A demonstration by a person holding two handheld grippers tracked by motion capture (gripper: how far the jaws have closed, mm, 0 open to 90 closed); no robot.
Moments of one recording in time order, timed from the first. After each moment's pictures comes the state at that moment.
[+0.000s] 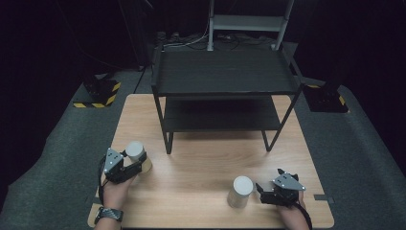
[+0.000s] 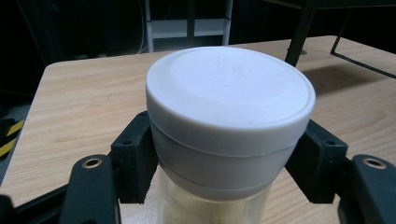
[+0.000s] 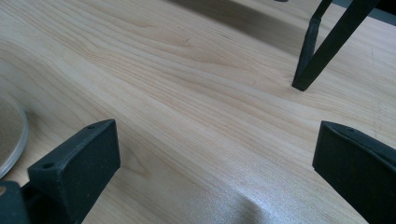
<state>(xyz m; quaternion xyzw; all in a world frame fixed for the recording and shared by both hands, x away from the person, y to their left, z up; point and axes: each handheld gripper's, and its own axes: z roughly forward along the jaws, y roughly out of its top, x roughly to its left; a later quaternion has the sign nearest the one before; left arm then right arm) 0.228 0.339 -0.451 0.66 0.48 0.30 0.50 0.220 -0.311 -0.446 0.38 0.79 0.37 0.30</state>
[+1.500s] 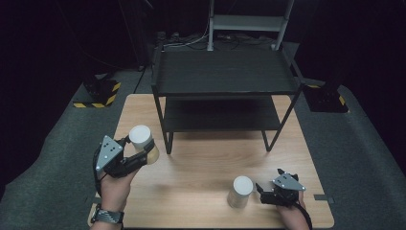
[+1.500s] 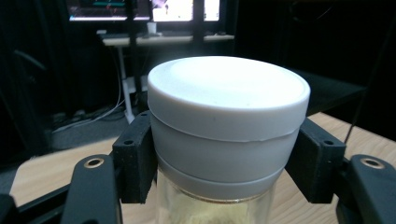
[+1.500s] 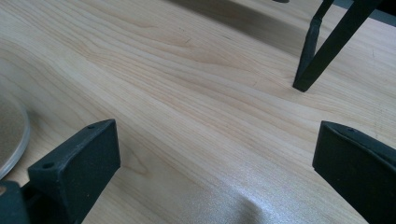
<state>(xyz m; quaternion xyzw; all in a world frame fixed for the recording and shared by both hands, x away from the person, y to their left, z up) 0.201 0.307 -0.353 0.64 0.39 0.33 0.57 0.220 -0.311 -0.446 0.38 0.79 0.38 0.30</state>
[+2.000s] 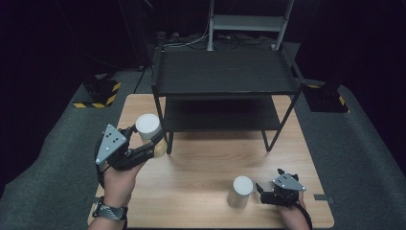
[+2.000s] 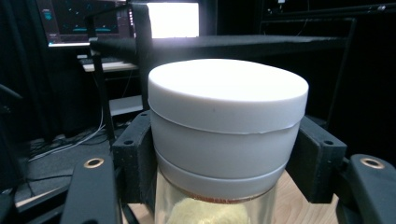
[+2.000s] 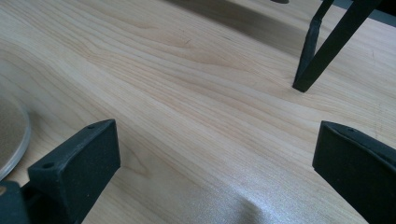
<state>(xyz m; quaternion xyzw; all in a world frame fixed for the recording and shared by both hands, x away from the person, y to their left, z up) 0.206 0.293 -0.314 0.64 0.36 0.32 0.60 0.219 -0.312 -0.446 0.38 0.79 0.38 0.30</state>
